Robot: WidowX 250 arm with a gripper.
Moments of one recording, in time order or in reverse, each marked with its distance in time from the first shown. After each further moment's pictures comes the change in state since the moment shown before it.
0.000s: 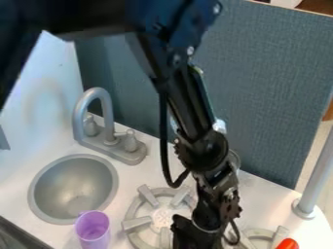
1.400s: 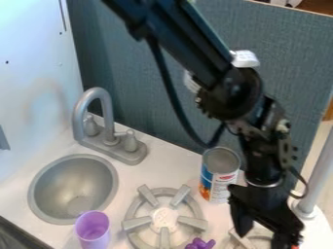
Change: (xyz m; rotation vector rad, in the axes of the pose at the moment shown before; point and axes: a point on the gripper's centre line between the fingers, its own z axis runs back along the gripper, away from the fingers) arm 0.038 -0.064 0.100 -0.266 -0.138 -0.085
